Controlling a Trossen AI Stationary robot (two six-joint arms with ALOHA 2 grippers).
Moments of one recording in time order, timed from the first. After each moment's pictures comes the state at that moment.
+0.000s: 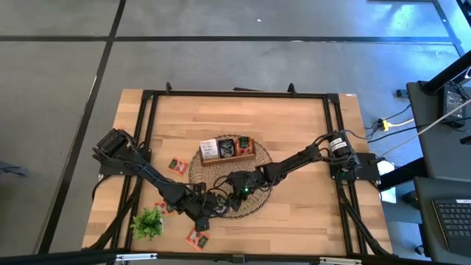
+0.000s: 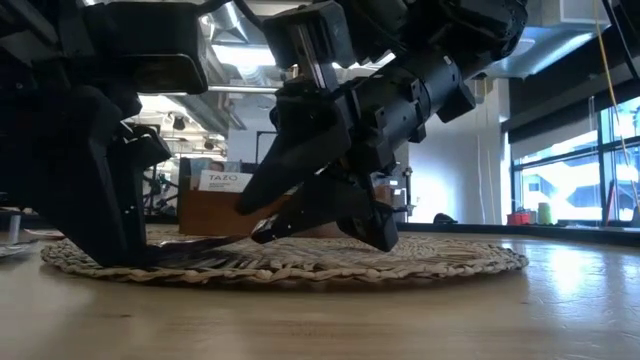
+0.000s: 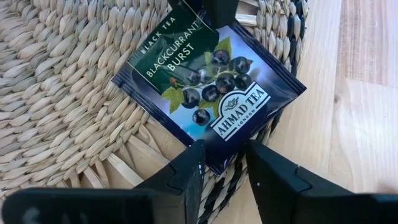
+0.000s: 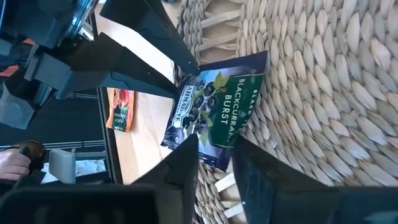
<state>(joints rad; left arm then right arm) -0.59 1.82 0.97 -0.27 -0.27 -0.76 0.25 2.11 1.19 0.24 -0.25 0.99</state>
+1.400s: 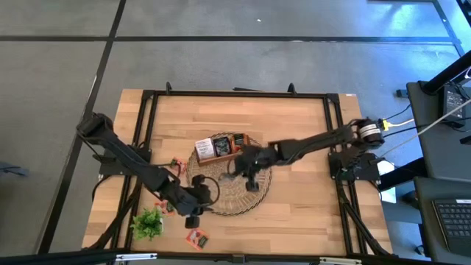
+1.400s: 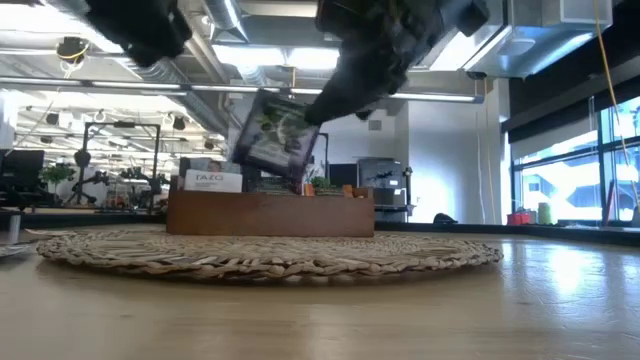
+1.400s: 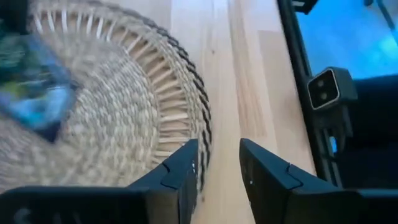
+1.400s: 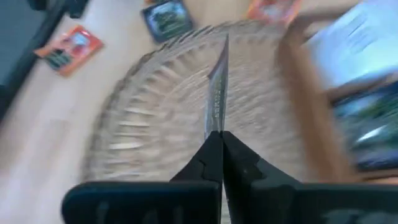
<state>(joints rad) -0.60 1.48 0.97 -0.28 -0.30 -0.55 0.14 1.76 1.19 -0.18 -0.06 0.05</state>
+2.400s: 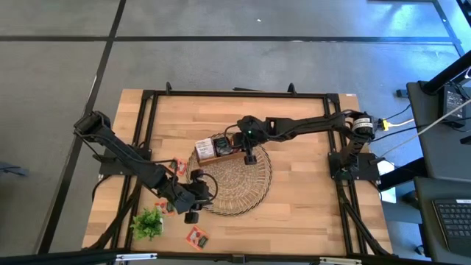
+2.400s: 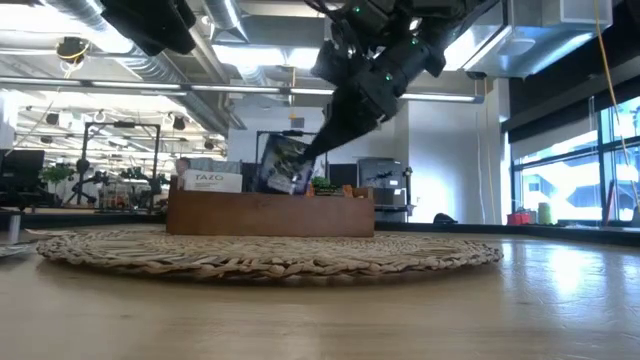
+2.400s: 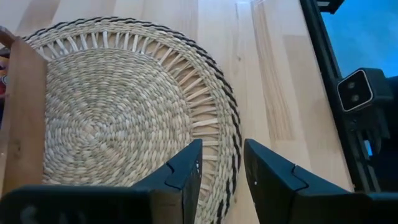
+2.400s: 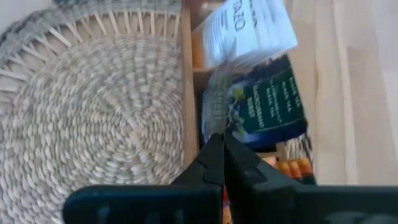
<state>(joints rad) -0.59 1.44 0.97 -0.34 -0.37 -0.49 -0.13 1.81 1.22 -0.20 -0.14 -0.32</state>
